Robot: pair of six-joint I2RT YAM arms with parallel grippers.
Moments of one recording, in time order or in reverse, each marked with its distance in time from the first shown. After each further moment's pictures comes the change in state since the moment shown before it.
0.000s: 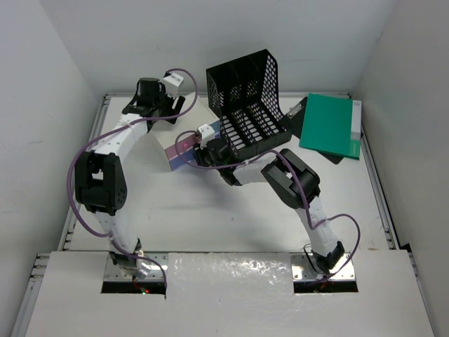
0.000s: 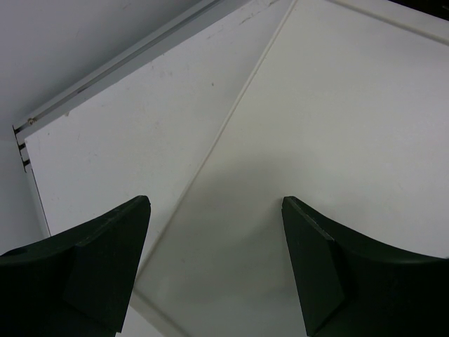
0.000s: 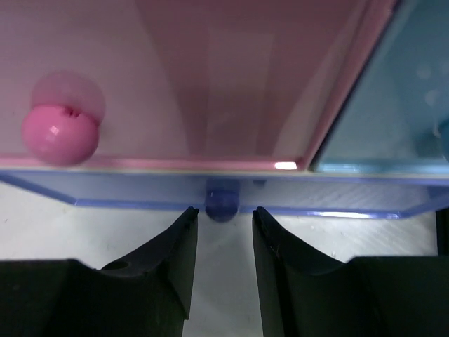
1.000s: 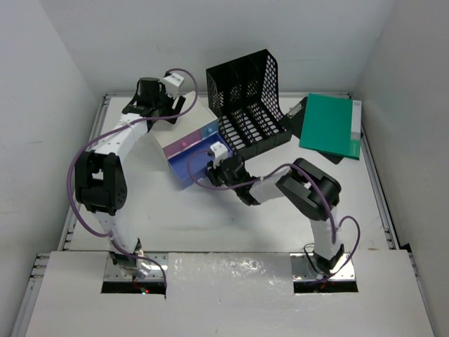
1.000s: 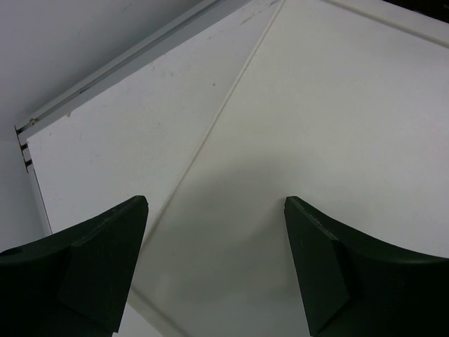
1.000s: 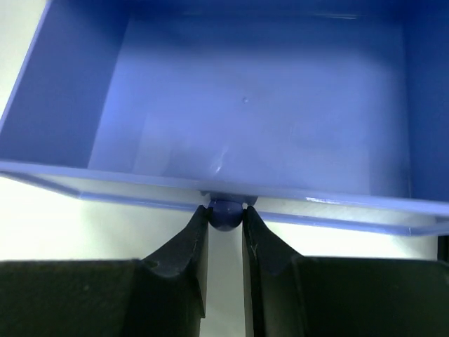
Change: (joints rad) left arm 0.002 0.001 0.002 -0.002 0.000 0.006; right arm 0.041 -0.198 -0.362 0.136 -0.010 0.021
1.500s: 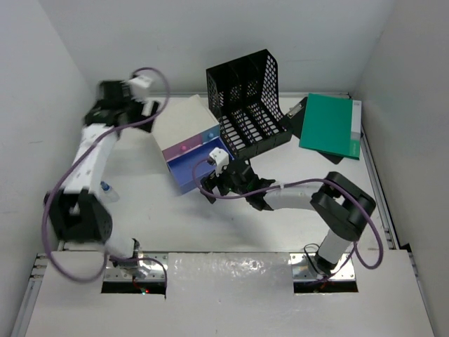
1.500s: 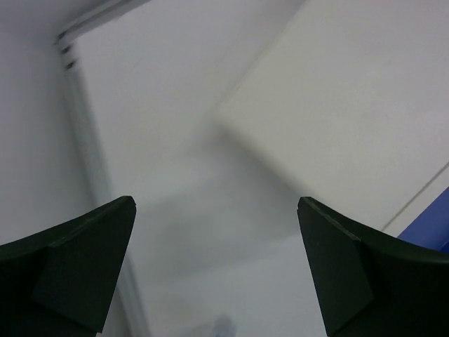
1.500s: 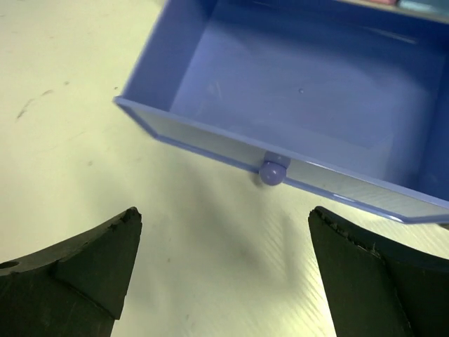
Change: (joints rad) left arm 0.125 -0.263 -0.032 -0.319 0.054 -0.007; right arm 0.066 -0.320 -0.141 -0.257 -0.111 -0.056
